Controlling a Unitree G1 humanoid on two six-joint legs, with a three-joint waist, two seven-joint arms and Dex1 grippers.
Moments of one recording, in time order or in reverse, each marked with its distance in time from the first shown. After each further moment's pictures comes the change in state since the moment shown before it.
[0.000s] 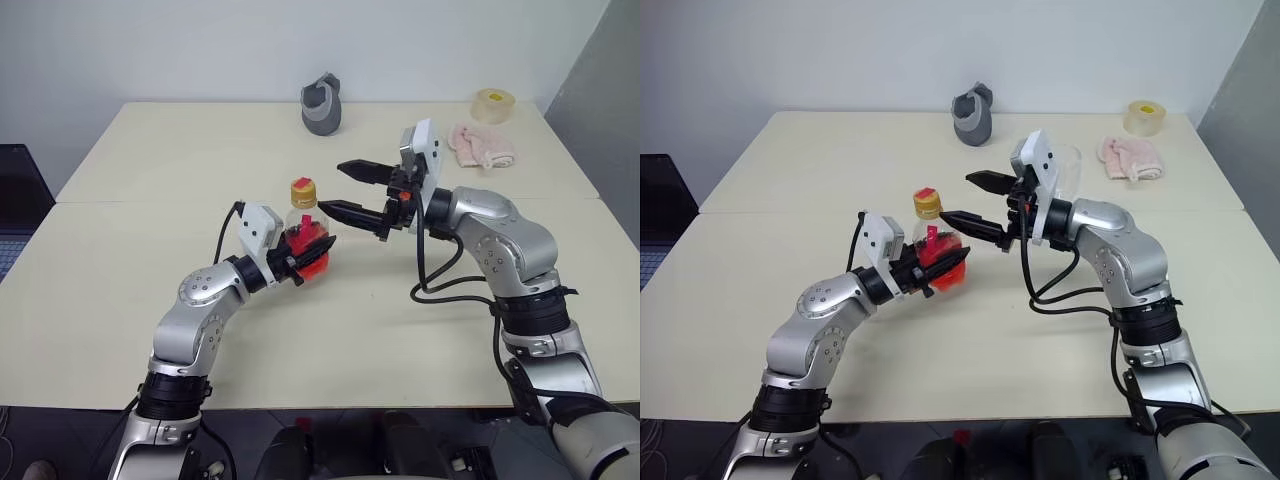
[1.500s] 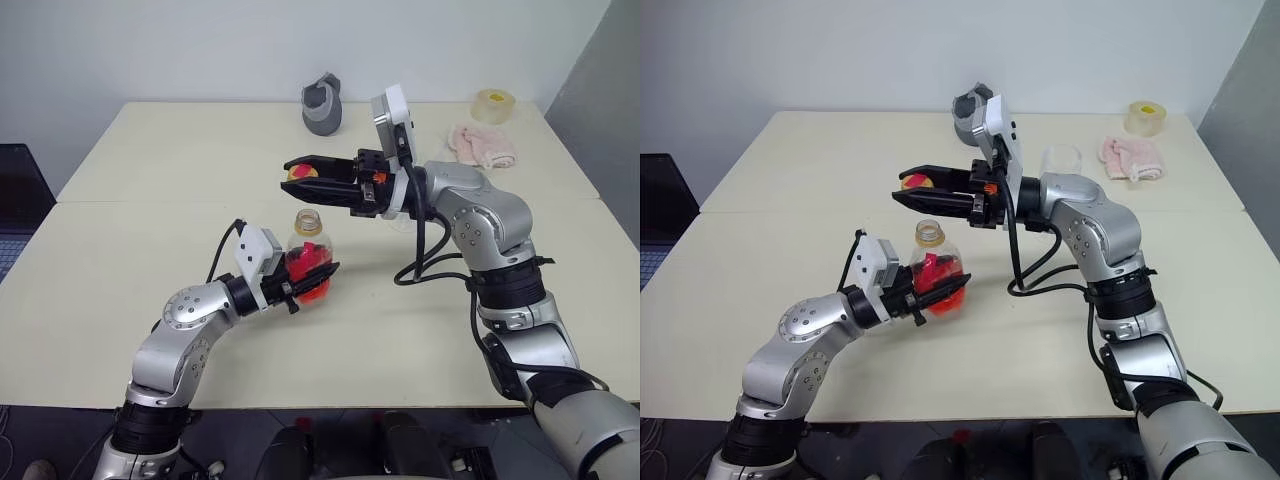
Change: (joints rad) left arm 0.129 0.078 -0.006 -0.176 -0.041 0.029 -0.056; right arm -0.167 0.065 0.011 0.122 0.036 -0.019 0.169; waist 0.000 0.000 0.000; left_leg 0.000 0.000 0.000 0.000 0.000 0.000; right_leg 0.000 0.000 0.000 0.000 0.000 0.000
